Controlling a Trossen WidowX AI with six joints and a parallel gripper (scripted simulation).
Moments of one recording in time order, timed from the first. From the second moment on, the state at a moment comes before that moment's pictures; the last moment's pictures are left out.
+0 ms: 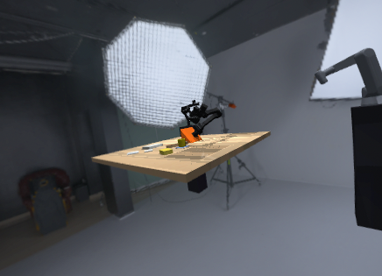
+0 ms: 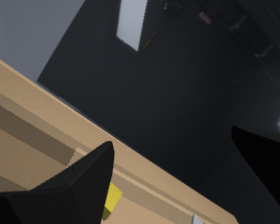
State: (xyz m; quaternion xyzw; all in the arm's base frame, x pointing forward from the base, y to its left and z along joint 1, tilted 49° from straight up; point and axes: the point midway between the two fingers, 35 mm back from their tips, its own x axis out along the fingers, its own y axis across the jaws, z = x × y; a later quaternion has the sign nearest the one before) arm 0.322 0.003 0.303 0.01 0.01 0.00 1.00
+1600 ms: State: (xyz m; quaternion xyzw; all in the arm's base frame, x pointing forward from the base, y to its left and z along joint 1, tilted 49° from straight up) arm 0.293 0.025 0.111 0.55 0.72 -0.06 0.42
